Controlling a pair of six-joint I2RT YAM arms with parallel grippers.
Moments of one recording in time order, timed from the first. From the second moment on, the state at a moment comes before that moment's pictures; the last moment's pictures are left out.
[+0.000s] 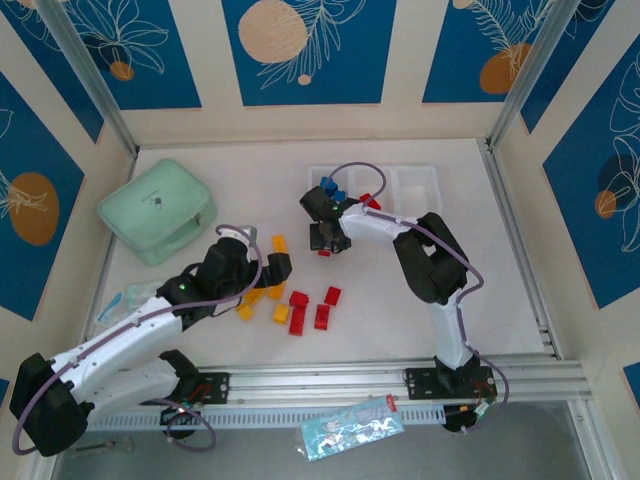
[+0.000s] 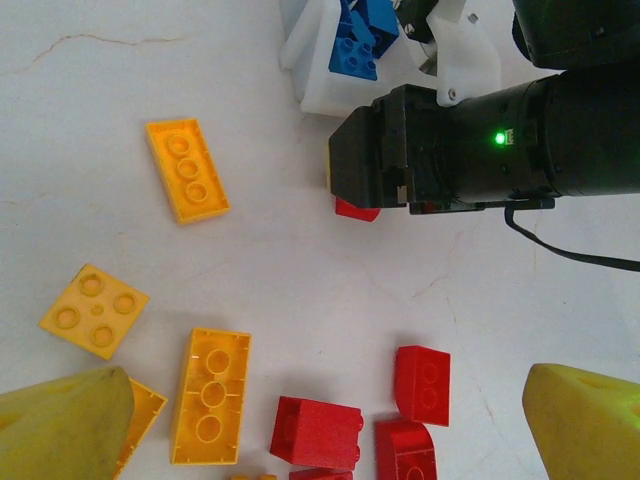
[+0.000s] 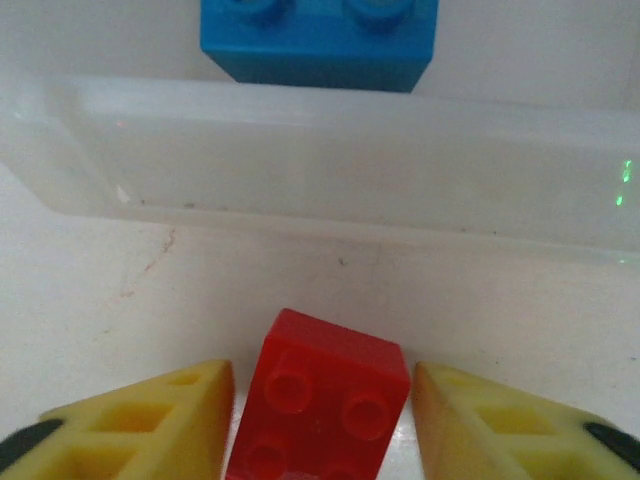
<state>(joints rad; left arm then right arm) -0.71 0.95 0.65 -0.34 -0.07 -0.70 0.69 2.08 1.48 -0.65 0.15 0.60</state>
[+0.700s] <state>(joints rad) -0.71 0.99 0.67 -0.36 -0.01 -0.70 0.70 1.79 1.29 -0.63 0.13 0.57</state>
